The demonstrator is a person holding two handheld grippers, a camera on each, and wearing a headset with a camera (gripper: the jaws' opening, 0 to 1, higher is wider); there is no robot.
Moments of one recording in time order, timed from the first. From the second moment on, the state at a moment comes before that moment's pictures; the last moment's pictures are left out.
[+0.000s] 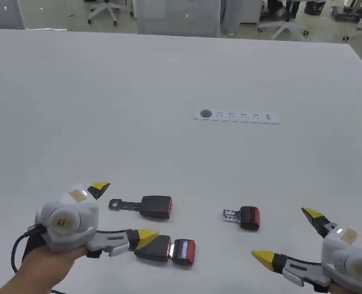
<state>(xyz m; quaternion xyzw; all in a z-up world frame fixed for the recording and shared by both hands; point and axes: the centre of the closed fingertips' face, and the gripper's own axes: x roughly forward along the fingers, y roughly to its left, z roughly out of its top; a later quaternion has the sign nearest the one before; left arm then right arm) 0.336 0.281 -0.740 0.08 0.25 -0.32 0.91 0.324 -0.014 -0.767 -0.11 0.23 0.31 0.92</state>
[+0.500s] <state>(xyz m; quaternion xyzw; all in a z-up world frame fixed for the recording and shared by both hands) 0.310 0.291 -0.734 0.11 0.25 -0.33 0.90 0.306 -0.022 -0.761 -0.13 0.22 0.32 0.91</state>
